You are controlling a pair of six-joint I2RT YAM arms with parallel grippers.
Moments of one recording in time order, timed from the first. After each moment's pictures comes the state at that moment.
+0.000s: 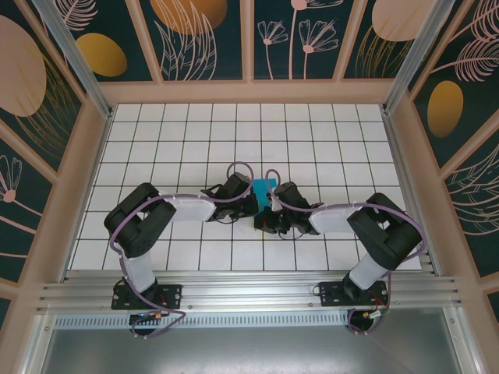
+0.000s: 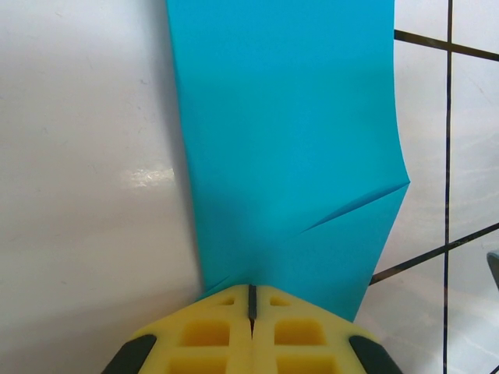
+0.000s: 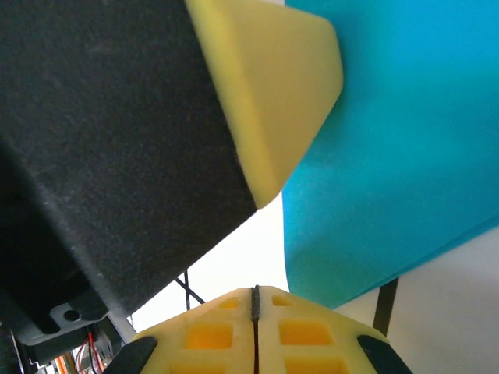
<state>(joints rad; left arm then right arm) -0.79 1.84 0.91 0.03 0.16 -0.88 0.74 1.61 0.58 0.18 -0.51 0.91</state>
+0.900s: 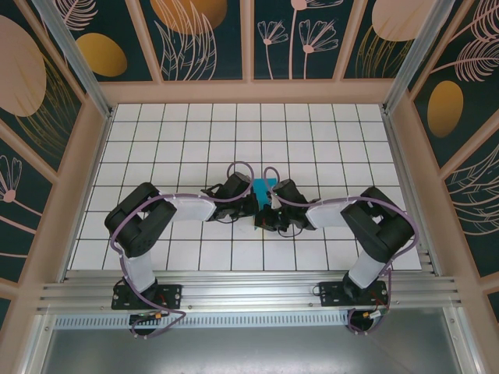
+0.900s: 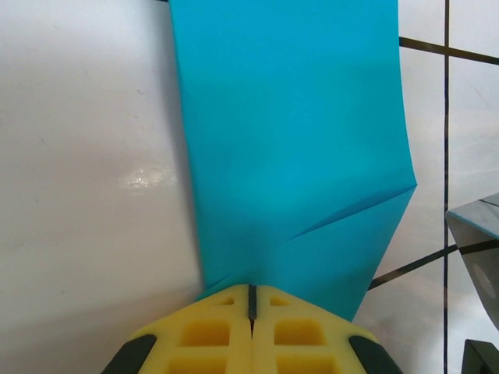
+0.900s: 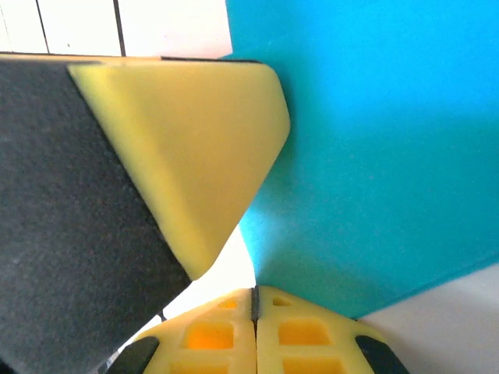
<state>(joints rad) -0.79 1.85 0.91 0.04 0.16 -0.87 0.71 1.68 0.63 0.13 -0.49 0.89</state>
